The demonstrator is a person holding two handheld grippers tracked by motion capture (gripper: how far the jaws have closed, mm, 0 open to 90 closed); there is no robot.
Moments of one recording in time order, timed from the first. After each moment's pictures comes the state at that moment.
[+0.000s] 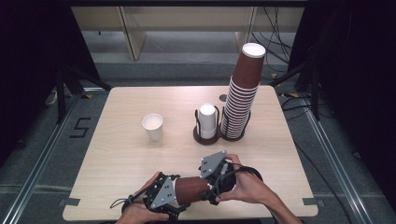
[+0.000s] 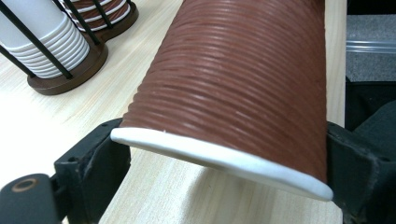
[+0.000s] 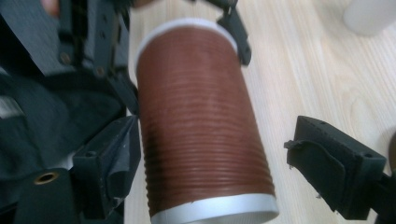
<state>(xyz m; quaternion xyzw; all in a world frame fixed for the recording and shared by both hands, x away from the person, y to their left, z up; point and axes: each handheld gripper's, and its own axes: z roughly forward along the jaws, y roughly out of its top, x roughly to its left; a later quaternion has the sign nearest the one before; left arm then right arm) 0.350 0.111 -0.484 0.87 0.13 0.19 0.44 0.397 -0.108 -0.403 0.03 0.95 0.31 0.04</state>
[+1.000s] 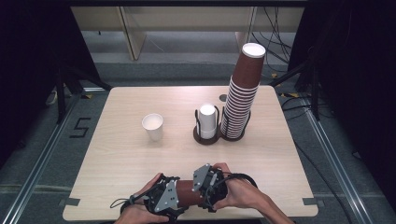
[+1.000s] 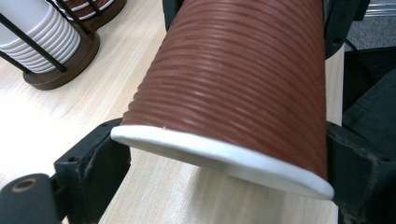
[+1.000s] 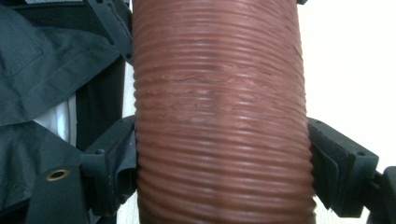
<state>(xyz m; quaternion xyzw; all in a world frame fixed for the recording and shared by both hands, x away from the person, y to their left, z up) 0.346 0.109 -0.480 0.89 0.10 0.20 0.39 0.390 -0.090 -0.437 0.00 0.98 0.21 0.04</state>
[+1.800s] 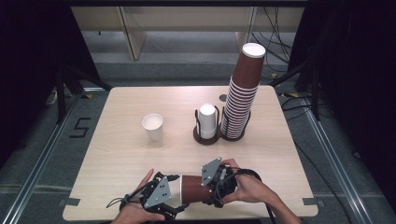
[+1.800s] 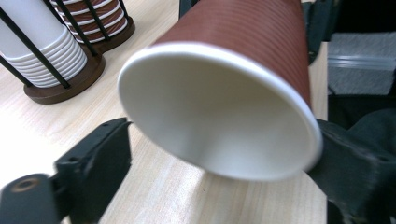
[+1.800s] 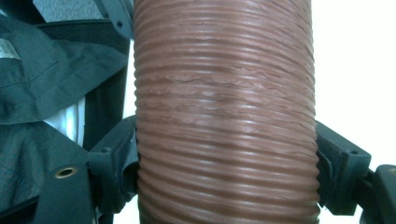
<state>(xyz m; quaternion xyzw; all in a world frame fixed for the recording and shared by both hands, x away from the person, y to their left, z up) 0.350 0.123 -0.480 0.85 0.14 0.17 0.49 0.407 -0.114 -0.435 -0.02 0.96 0.26 0.03</state>
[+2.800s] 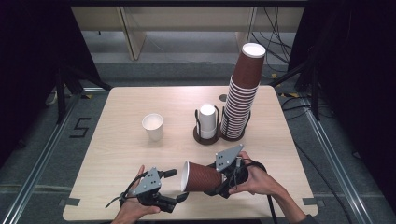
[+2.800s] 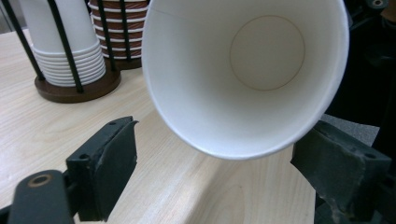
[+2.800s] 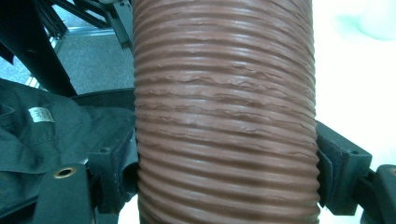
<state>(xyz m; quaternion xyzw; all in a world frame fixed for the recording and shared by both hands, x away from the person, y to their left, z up) 0.361 0.132 -0.478 0.78 0.23 0.11 0.57 0.425 -0.145 -0.431 0.02 0.91 0.40 -0.03</state>
